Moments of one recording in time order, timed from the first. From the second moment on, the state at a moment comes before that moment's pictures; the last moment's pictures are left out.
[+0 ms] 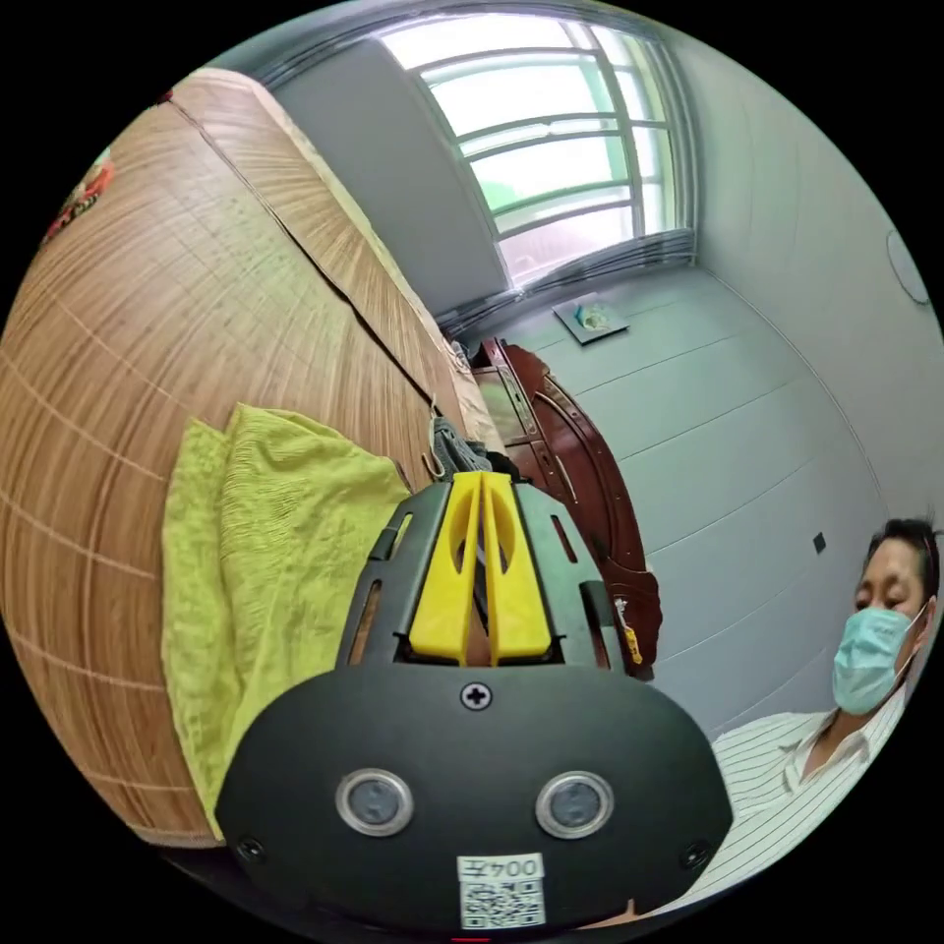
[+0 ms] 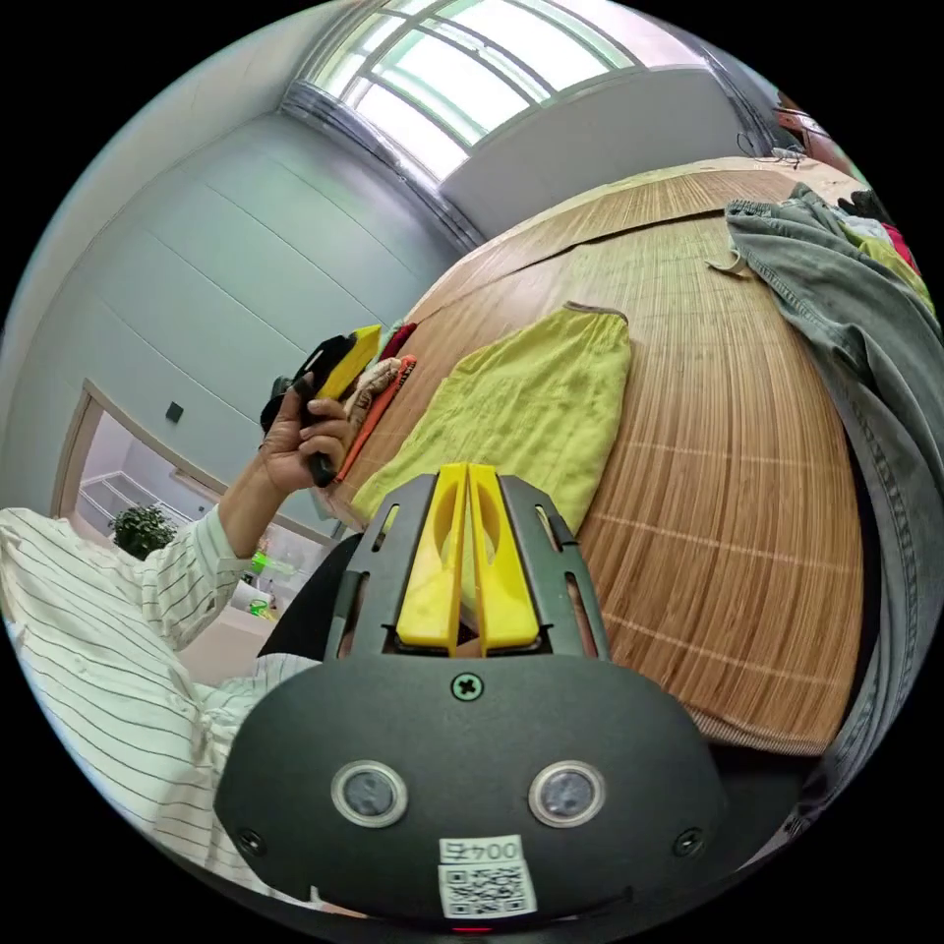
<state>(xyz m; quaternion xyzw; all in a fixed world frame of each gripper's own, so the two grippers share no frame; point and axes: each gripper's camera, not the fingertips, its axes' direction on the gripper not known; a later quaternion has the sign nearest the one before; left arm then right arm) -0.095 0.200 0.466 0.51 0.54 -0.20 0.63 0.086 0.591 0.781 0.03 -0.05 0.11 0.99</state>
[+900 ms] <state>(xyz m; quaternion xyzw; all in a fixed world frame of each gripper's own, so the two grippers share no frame) 0.137 0.231 0.521 0.39 0.21 -0.08 0.89 -0.093 0.555 0.873 -0.28 0.27 -0.08 0.92</state>
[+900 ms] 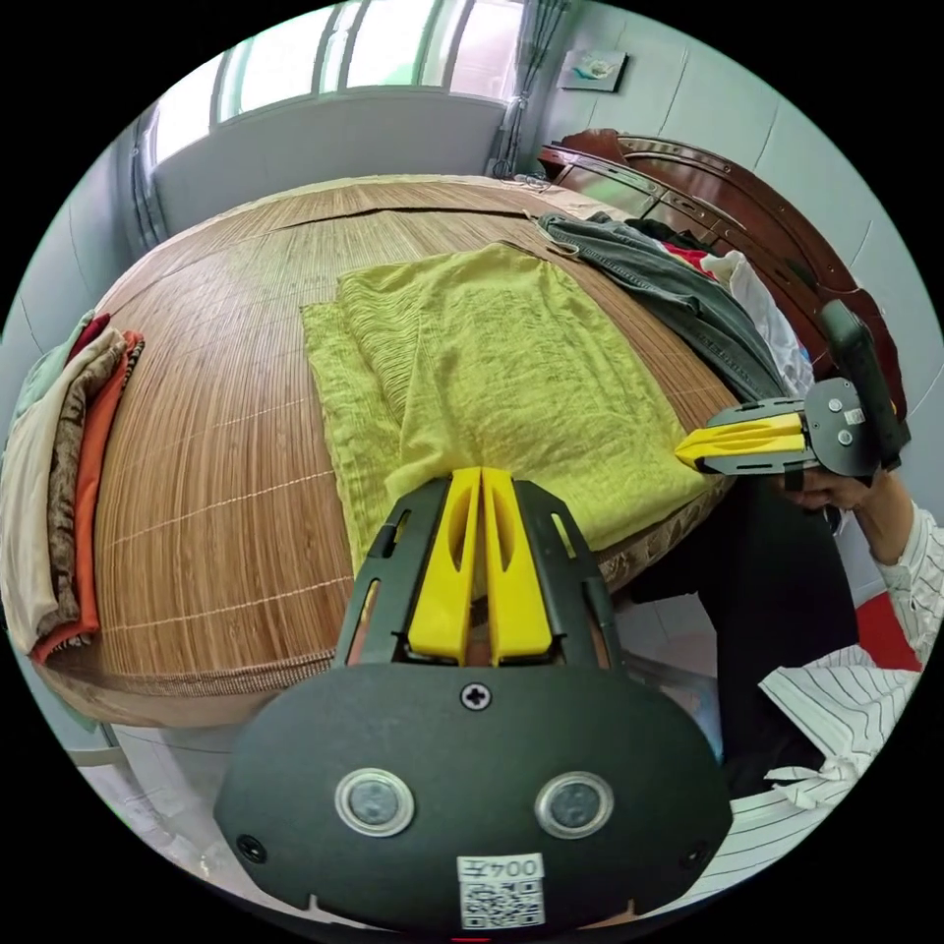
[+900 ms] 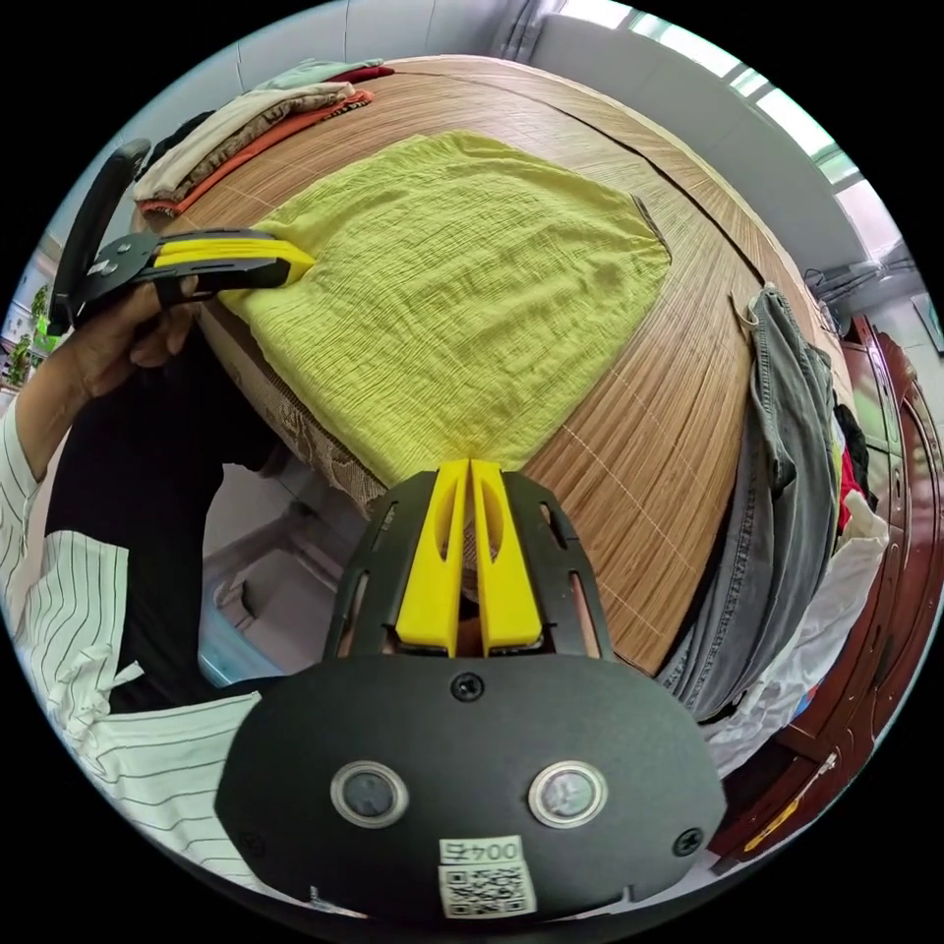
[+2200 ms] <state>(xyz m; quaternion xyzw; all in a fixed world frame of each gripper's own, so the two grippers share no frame) 0.006 0.409 0.542 0.41 0.42 -0.36 0.72 -0.289 0.628 0.836 -0.07 0.20 -0.21 0.95</state>
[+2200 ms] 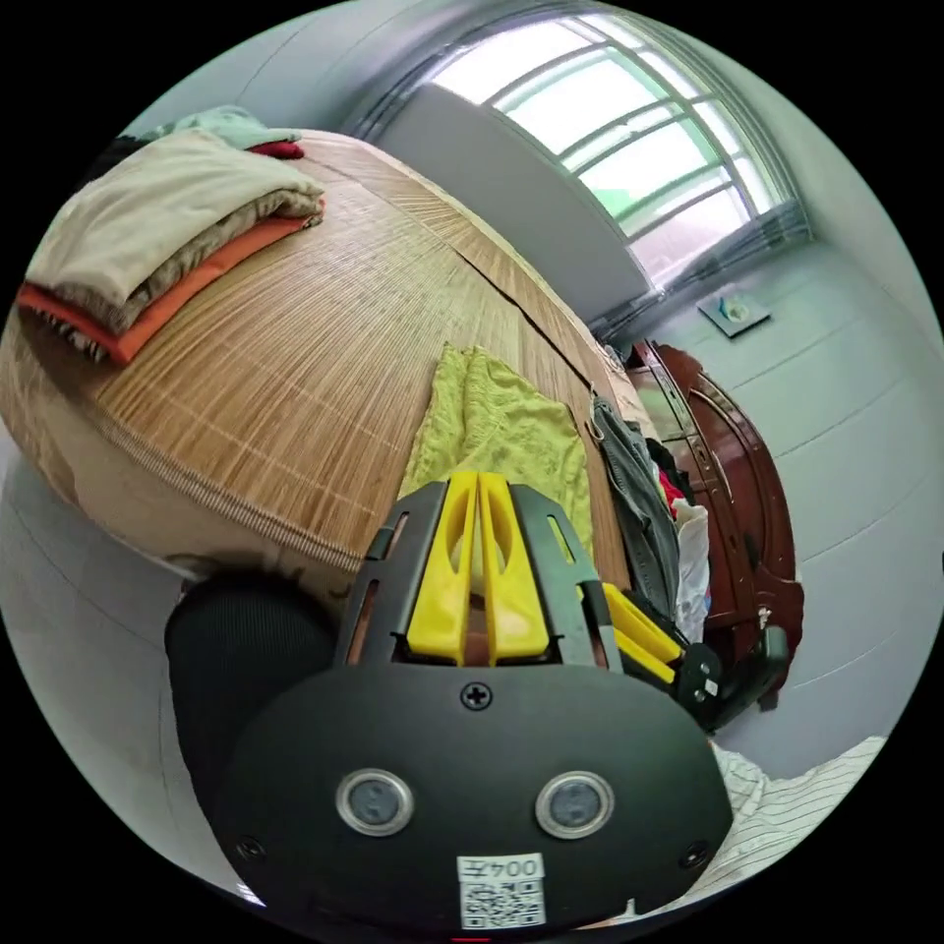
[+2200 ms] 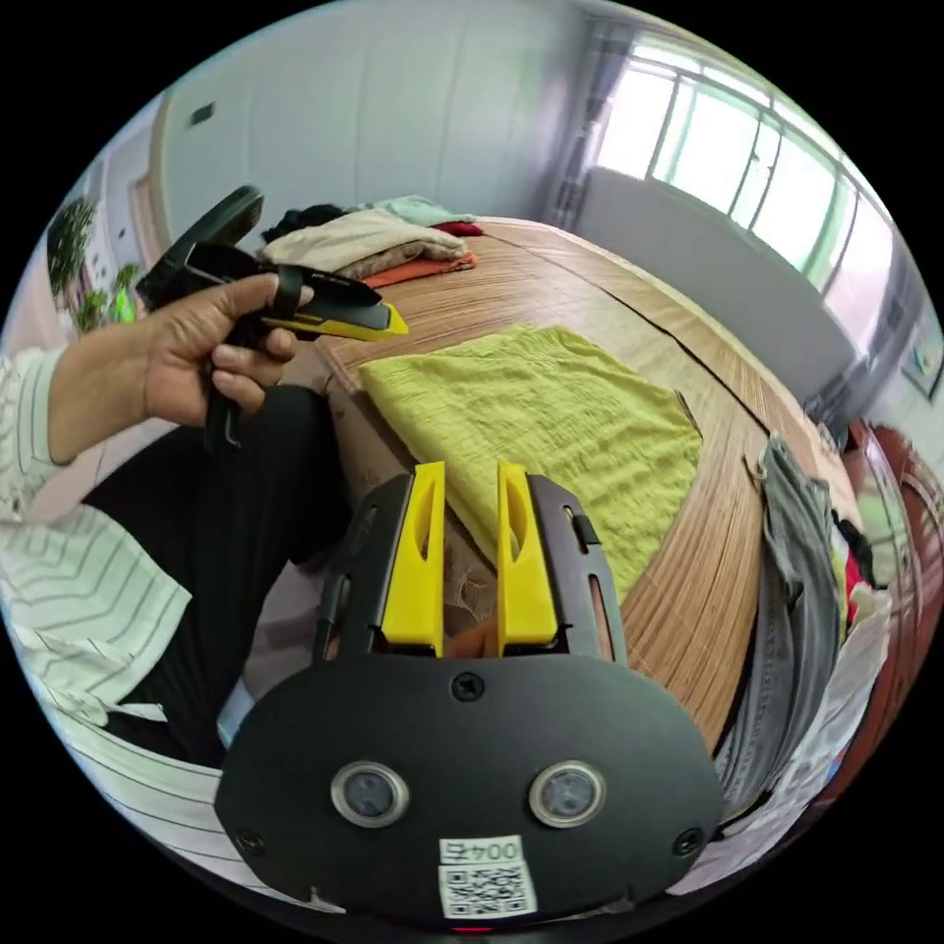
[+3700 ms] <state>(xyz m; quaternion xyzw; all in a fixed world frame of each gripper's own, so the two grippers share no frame) -0.088 0.390 0.569 0.39 0.66 -0.34 0.54 -0.159 0.558 0.889 -0.18 0.07 -0.25 0.95</state>
